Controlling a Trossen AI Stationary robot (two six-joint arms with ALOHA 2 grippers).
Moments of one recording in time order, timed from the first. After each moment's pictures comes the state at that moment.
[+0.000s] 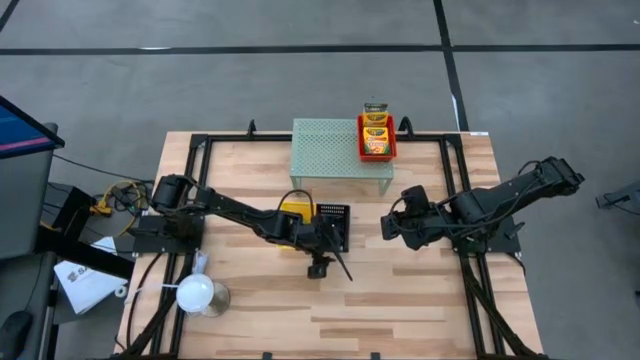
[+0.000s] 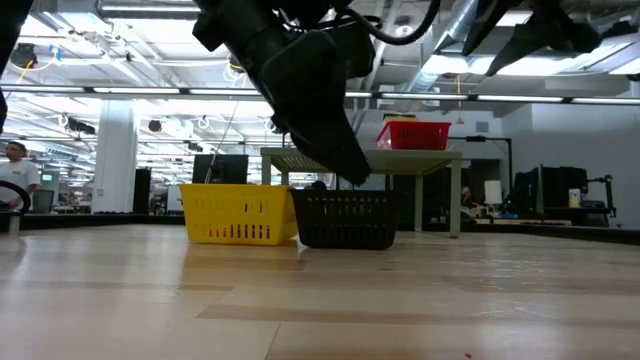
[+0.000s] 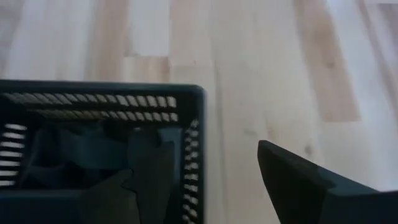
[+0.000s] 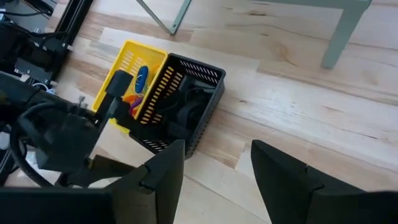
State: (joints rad) left arm -0.18 1.90 1.22 -0.18 -0.06 -0.10; right arm 0.39 1.22 1.11 -0.98 0.58 1.50
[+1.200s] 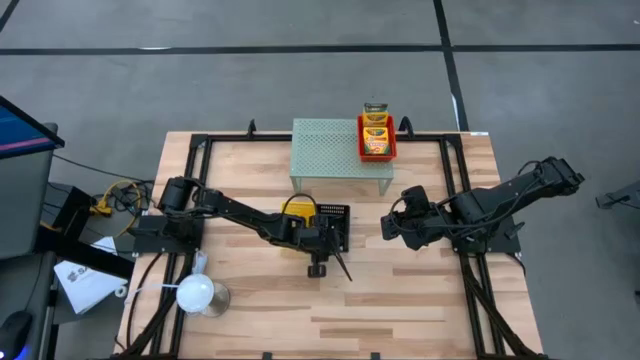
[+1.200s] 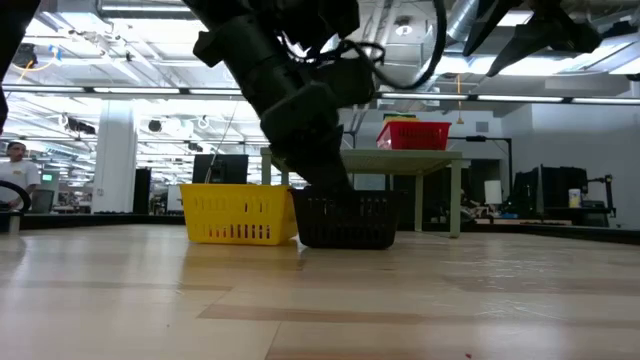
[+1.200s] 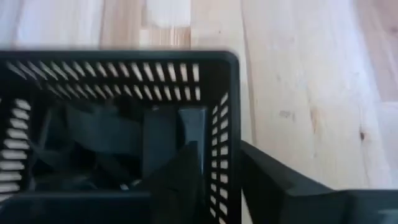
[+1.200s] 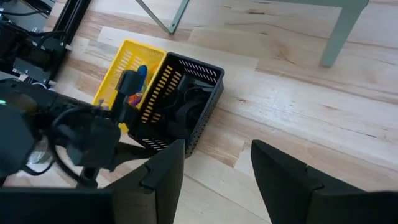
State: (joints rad) left arm -0.18 1.95 1.22 -0.19 -0.15 -0.08; right arm 0.39 1.22 1.11 -0.98 0.58 1.50
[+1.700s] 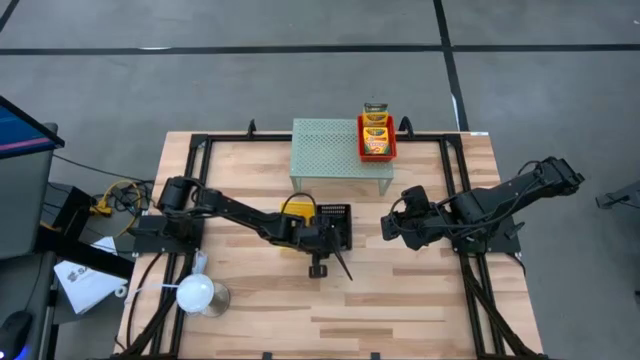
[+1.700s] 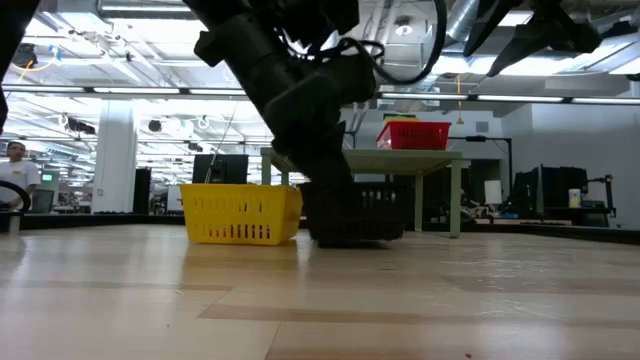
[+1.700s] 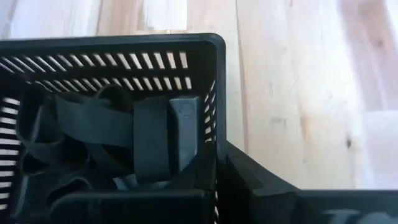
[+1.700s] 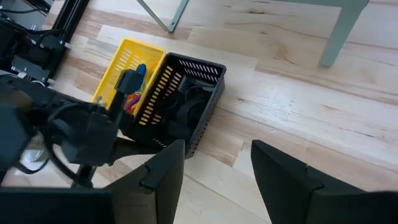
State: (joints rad) left arm -0.17 1.95 1.21 -0.18 -0.12 -0.12; right arm 0.39 1.22 1.11 -0.98 0.58 1.50
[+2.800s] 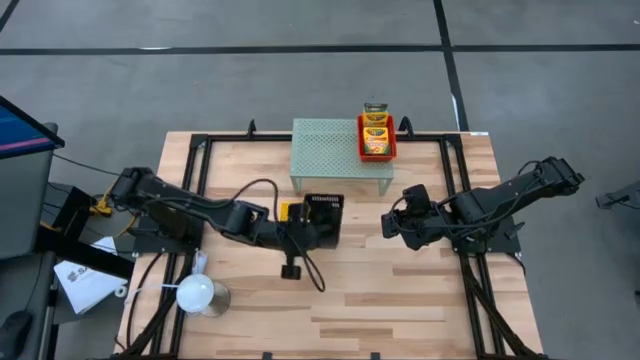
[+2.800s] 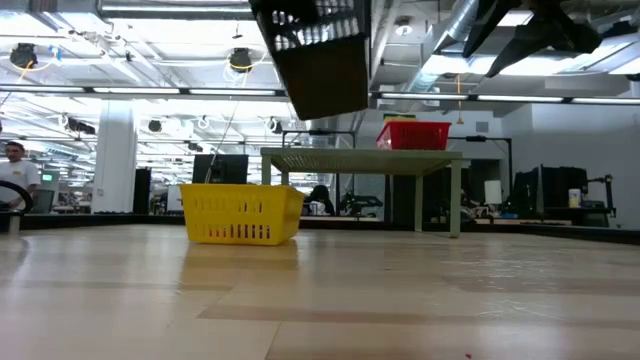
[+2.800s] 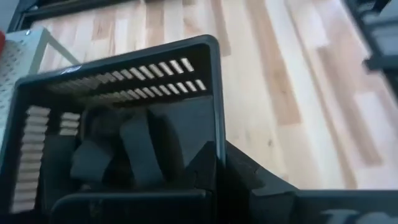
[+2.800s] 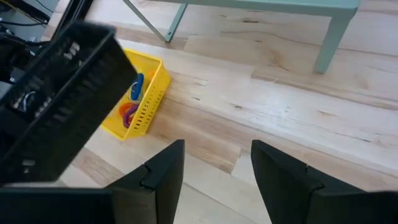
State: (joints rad) left arm -0.30 1.58 1.36 -0.56 -0.30 -0.05; right arm 0.39 1.22 1.11 -0.99 0.61 1.52
